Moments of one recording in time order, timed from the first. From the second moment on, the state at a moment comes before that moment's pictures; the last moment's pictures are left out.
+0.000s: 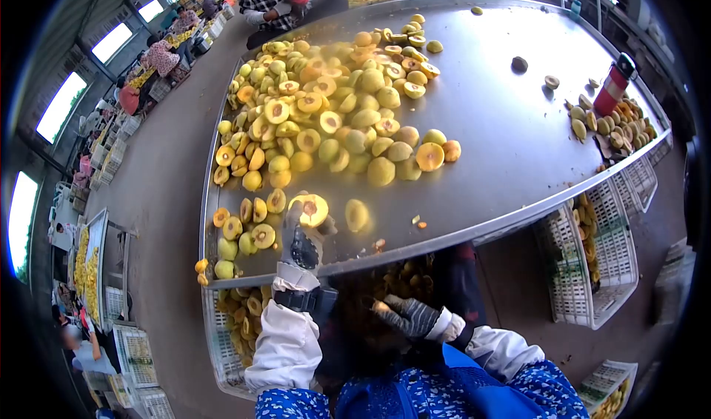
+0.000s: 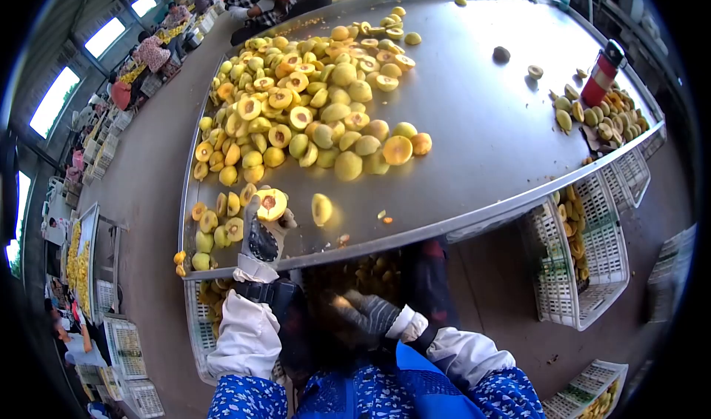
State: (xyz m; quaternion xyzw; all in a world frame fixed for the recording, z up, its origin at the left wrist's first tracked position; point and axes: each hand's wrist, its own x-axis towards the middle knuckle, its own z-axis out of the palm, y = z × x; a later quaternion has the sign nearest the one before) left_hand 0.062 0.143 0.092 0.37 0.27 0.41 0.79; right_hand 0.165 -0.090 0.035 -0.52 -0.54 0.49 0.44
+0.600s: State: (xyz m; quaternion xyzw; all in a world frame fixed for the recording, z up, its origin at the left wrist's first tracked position) left_hand 0.019 0.029 0.065 0.45 0.28 0.45 0.72; right_hand 0.146 -0.067 0.081 -0.60 -0.71 0.10 0.35
